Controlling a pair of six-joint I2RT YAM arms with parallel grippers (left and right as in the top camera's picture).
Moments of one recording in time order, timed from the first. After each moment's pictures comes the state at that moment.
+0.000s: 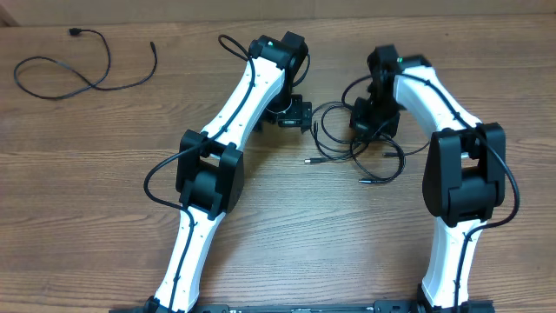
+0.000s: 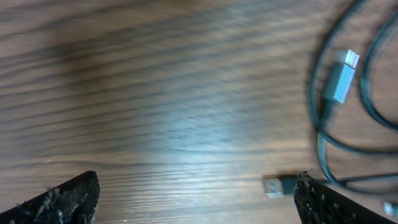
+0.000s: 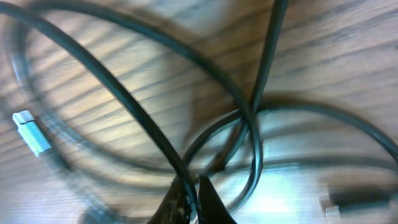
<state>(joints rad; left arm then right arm) -0.45 2.51 2.35 -1.47 0.13 -0.40 0.16 2.21 1.76 -1.15 -0.21 0.47</state>
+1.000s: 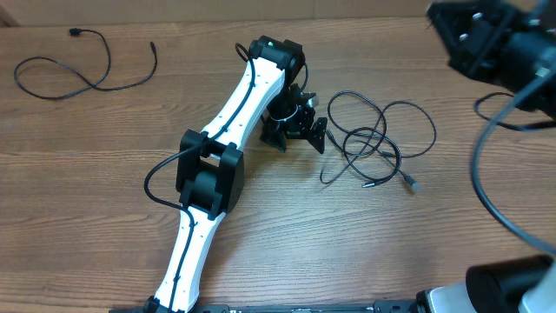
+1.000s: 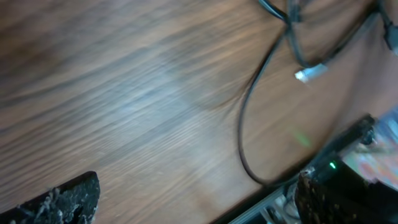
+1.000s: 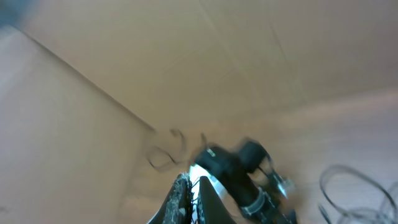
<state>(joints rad) -0.45 2.51 2.35 -1.63 0.53 -0.05 0.16 1.64 2.78 -1.42 -0.36 0.57</state>
